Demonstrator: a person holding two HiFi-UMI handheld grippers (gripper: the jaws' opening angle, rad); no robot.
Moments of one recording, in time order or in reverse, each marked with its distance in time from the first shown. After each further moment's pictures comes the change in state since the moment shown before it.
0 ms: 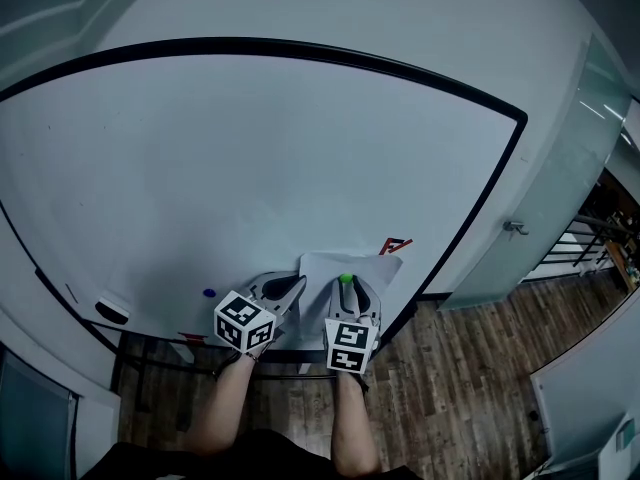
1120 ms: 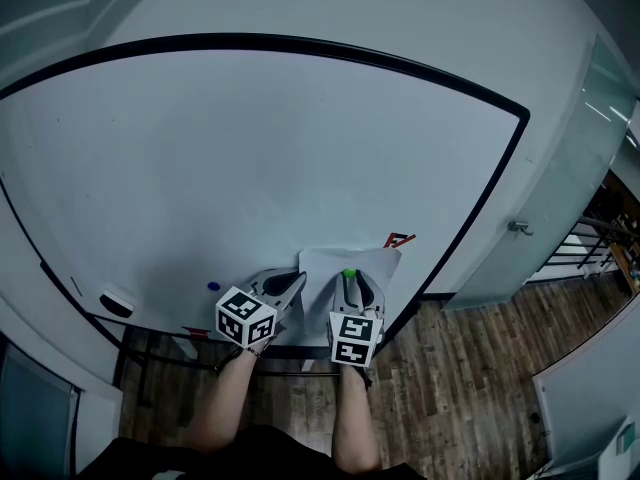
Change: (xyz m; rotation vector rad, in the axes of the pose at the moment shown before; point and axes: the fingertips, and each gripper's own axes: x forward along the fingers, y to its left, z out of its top) left arm -0.007 0.000 -0.005 -0.027 0.012 0.032; right arm -0.002 -0.002 0.000 0.002 0.008 0.022
